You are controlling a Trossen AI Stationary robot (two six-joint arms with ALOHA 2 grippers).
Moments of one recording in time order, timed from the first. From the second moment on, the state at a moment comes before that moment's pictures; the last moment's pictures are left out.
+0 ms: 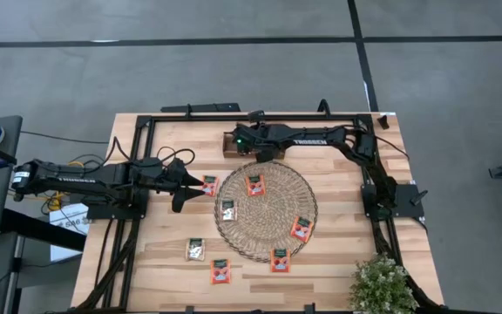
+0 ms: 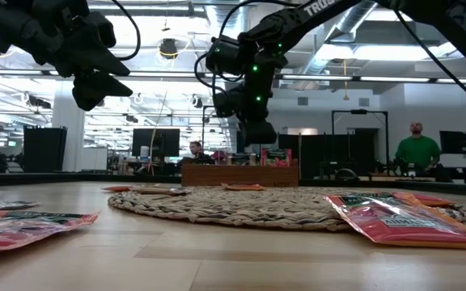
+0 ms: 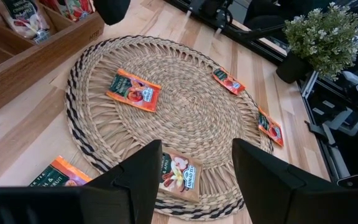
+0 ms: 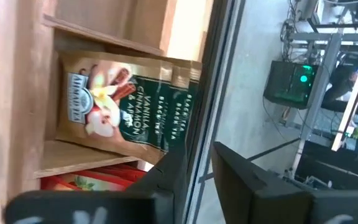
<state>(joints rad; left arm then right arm) 0.07 0.67 0.35 -0.05 0.04 -0.46 -0.26 2.15 1.73 -0.70 0.66 -0.71</state>
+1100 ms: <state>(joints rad) 0.07 0.67 0.35 -0.04 0.08 -0.69 -0.30 1.52 1.63 -1.22 -0.15 -0.27</state>
